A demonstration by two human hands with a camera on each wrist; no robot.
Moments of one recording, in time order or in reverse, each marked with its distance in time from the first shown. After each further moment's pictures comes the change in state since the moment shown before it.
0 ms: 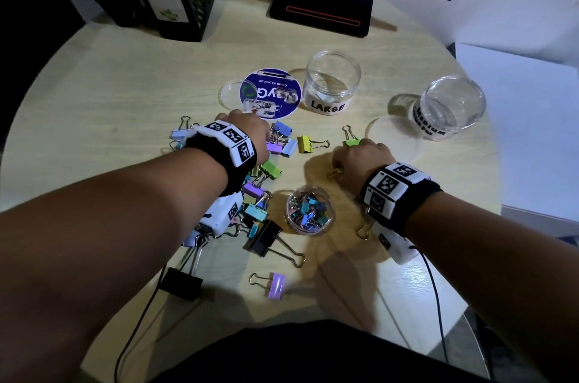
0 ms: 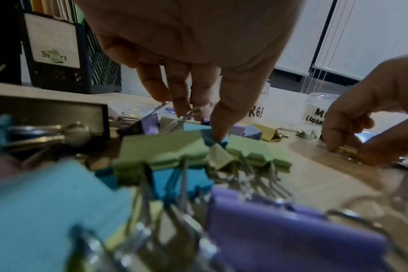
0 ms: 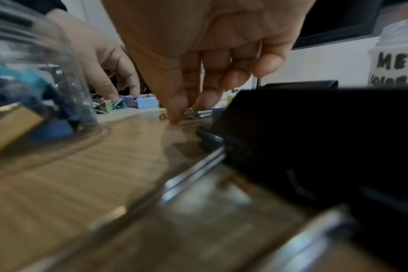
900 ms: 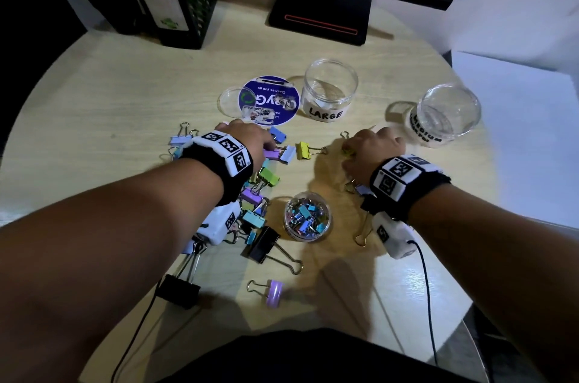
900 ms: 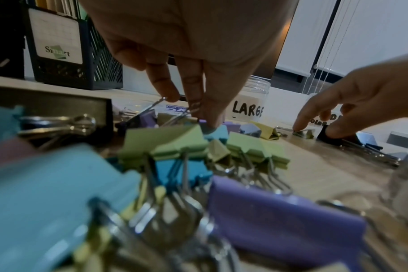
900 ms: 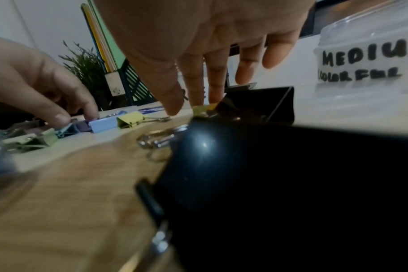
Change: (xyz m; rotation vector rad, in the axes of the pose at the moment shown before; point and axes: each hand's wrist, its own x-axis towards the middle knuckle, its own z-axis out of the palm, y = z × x) left_hand -0.003 -0.005 0.000 -0.078 -0.013 0.068; right_hand 0.013 0.022 -0.009 0.030 0.036 0.171
